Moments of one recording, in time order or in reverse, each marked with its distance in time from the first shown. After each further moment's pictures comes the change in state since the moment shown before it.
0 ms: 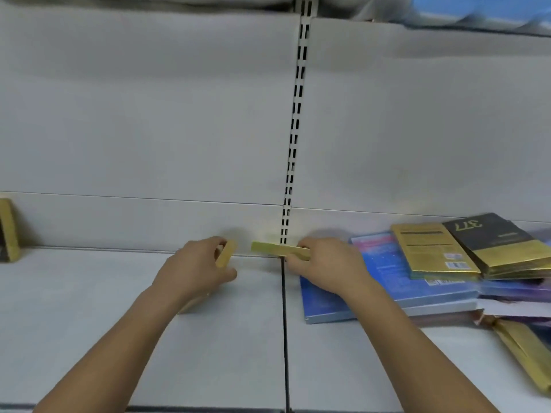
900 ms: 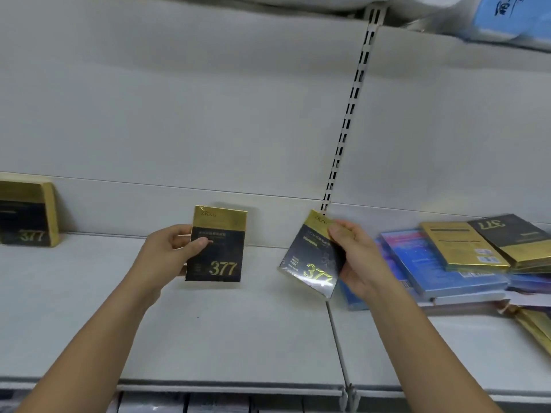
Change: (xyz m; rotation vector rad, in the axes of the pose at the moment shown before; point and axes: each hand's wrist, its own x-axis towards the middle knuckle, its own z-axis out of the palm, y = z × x) left_hand -0.003 -0.125 -0.046 -0.883 0.101 -0.019; right_hand -0.011 -0.057 0.014 1.633 0.083 0.403
